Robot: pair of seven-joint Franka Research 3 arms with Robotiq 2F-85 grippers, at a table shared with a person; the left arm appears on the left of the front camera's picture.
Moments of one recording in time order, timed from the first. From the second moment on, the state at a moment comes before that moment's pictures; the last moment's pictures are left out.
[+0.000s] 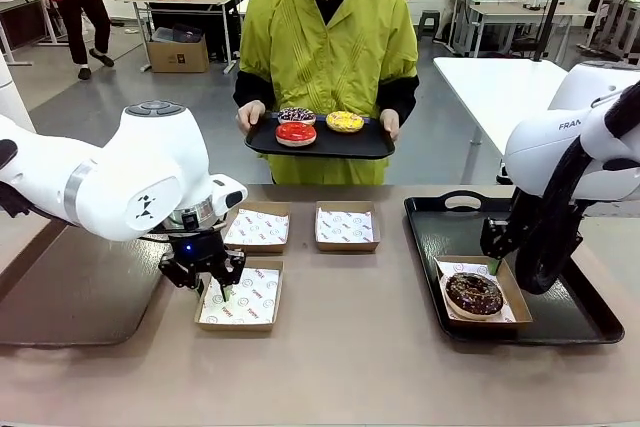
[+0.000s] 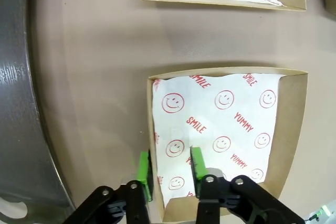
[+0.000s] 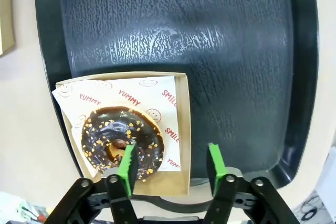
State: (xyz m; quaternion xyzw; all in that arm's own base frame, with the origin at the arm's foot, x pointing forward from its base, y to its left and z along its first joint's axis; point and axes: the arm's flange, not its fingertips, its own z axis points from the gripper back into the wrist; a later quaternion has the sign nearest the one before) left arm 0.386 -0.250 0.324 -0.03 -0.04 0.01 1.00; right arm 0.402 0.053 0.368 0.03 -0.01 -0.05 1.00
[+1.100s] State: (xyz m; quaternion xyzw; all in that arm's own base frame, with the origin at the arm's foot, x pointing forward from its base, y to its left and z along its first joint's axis) left arm 0.395 -0.257 0.439 -0.03 -0.06 0.00 1.00; right arm 0.346 -0.048 0.484 0.40 -0.11 0.01 0.91
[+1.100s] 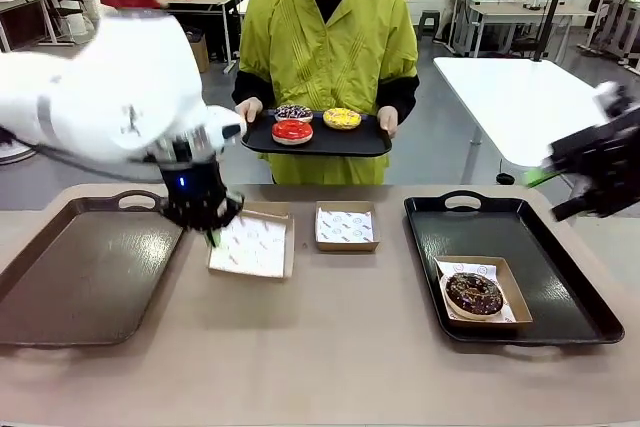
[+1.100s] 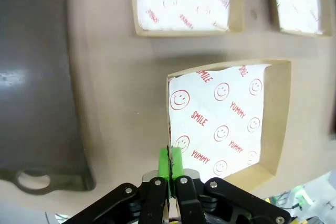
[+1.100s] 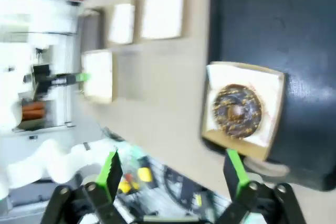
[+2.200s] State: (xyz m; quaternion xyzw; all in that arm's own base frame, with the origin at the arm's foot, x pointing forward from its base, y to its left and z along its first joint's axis) left arm 0.508 -0.254 0.557 0.01 -0.07 -0.01 1.00; right arm 0.263 -0.230 0.408 0.58 -0.10 -0.11 0.80
